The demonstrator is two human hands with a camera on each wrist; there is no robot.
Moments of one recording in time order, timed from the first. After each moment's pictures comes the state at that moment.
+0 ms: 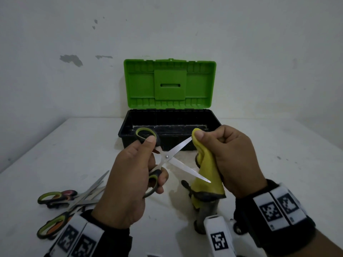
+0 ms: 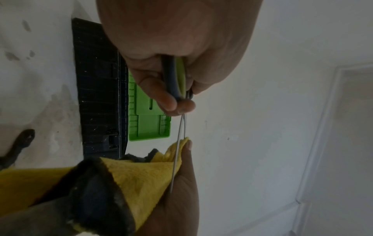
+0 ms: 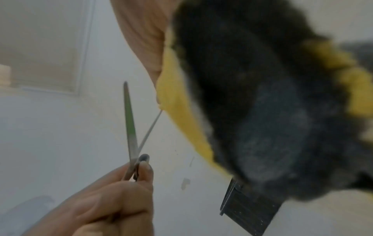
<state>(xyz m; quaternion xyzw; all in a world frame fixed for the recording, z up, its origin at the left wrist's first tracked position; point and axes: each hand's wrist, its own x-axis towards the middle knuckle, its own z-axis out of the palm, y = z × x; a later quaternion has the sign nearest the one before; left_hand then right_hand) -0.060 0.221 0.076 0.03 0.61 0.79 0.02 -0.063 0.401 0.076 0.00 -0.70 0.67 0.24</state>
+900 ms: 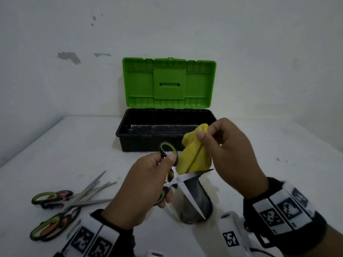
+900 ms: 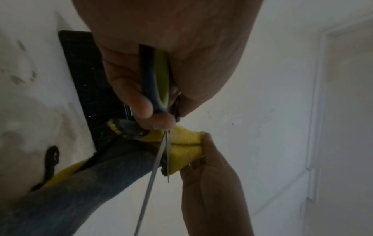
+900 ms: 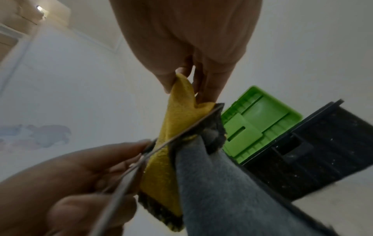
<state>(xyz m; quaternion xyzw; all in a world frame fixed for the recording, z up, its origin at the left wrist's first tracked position) -0.063 0.234 0.059 0.07 0.74 0.66 0.09 -0.073 0.418 0.073 0.06 -0.84 0.44 0.31</state>
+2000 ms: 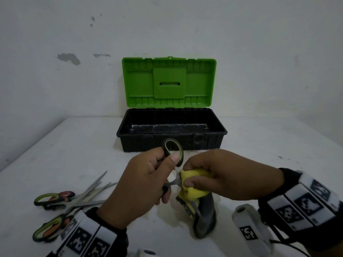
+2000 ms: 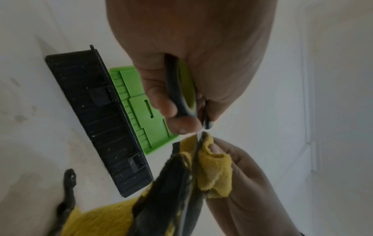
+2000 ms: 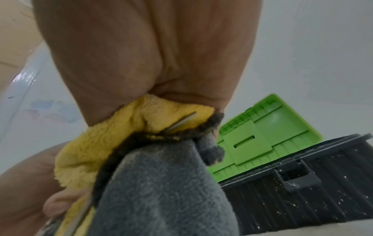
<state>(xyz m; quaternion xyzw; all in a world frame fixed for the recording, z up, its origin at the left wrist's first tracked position) -0.064 0.221 0.063 0.22 0.78 0.59 0.00 -0.060 0.425 0.092 0.30 -0.92 0.23 -0.04</state>
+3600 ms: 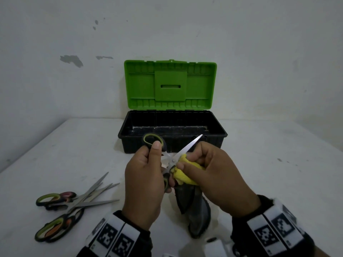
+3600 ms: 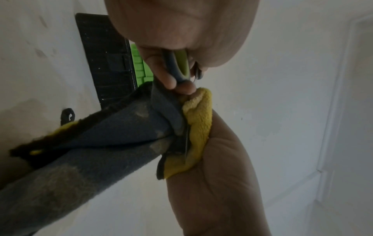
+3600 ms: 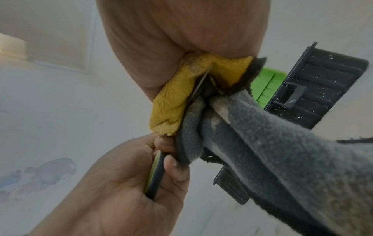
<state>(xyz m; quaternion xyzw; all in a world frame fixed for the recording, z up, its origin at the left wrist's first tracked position) -0.068 0.247 0.052 0.03 0.64 0.76 -0.11 -0.056 0.393 0.051 0.08 -0.83 0.52 0.16</state>
